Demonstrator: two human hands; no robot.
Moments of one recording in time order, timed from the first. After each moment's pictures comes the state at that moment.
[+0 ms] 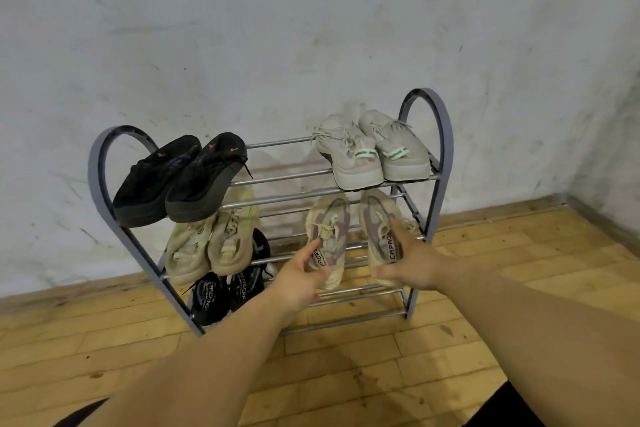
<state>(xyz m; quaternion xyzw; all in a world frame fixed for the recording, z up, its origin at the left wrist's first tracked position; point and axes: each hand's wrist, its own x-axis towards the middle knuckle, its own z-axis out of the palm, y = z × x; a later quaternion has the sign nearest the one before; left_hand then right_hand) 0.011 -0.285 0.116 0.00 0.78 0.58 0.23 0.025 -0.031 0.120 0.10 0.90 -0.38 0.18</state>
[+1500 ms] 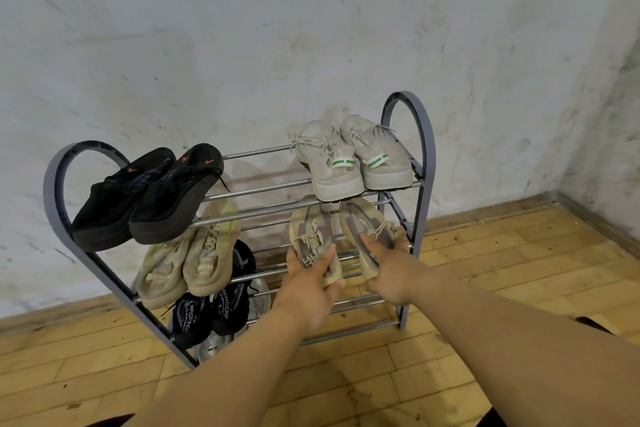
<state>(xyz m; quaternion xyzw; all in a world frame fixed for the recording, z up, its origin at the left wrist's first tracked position) -0.001 -0.242 0.102 0.13 0.95 0.26 0.15 0.014 -0.039 0.113 0.08 0.95 -0.23 0.18</state>
